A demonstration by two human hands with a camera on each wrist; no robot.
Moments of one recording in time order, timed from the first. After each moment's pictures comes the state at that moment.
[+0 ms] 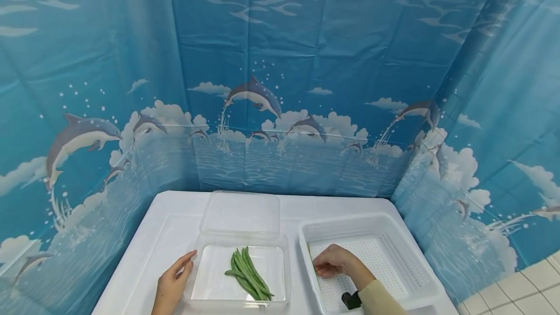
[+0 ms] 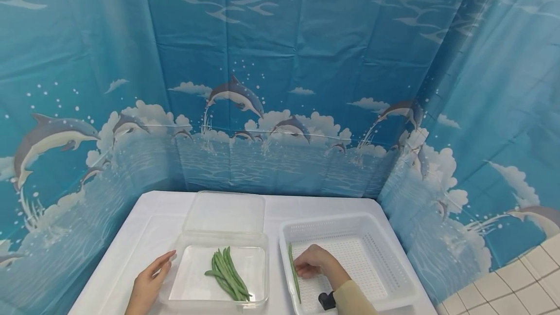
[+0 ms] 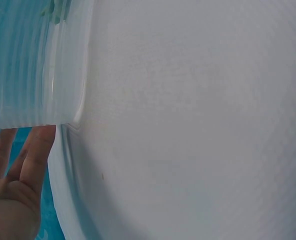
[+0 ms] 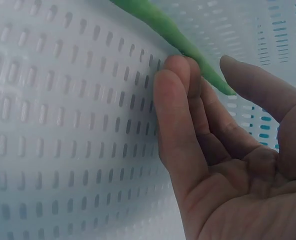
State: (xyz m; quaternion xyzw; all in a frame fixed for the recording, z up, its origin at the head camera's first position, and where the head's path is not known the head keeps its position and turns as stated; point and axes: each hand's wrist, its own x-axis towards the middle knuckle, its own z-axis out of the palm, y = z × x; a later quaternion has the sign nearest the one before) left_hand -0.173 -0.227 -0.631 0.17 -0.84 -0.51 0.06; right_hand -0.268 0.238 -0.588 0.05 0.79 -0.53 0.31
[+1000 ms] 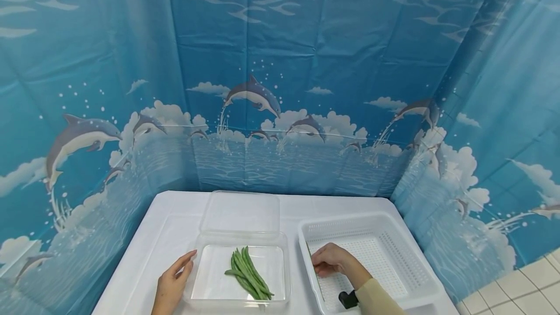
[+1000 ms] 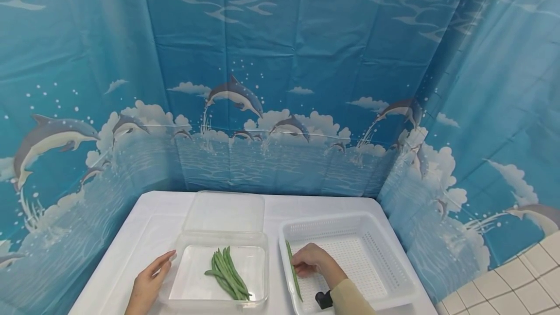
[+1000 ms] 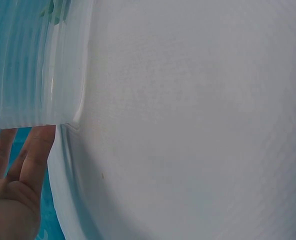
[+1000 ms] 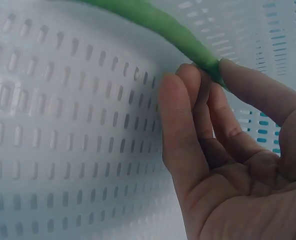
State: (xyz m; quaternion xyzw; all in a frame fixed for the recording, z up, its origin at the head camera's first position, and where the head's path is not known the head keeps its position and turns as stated) left_hand -0.172 -0.227 -0.630 0.16 -0.85 -0.50 0.07; right_hand -0.267 0.229 -0.592 0.05 0.80 -0.53 0.29
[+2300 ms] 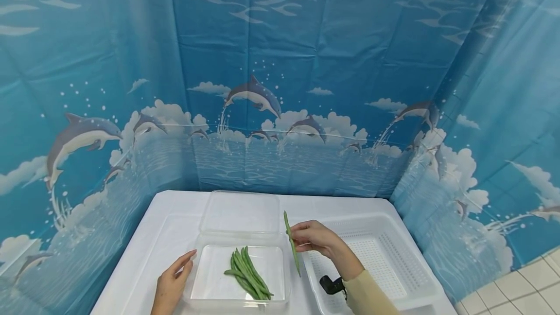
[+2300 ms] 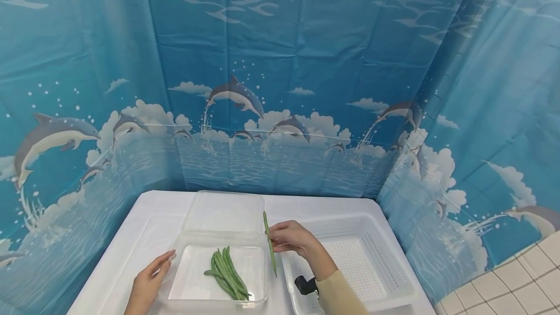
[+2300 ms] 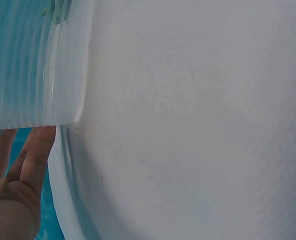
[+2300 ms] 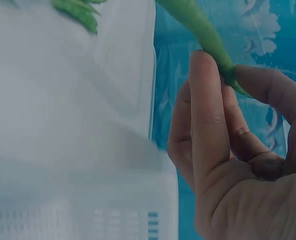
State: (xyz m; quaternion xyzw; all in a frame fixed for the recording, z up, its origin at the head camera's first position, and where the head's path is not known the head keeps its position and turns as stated) left_hand -0.172 -0.225 -0.634 0.17 -0.84 -0.50 0.11; right_hand -0.277 0.172 -0.510 -0.05 0.74 -0.61 0.29
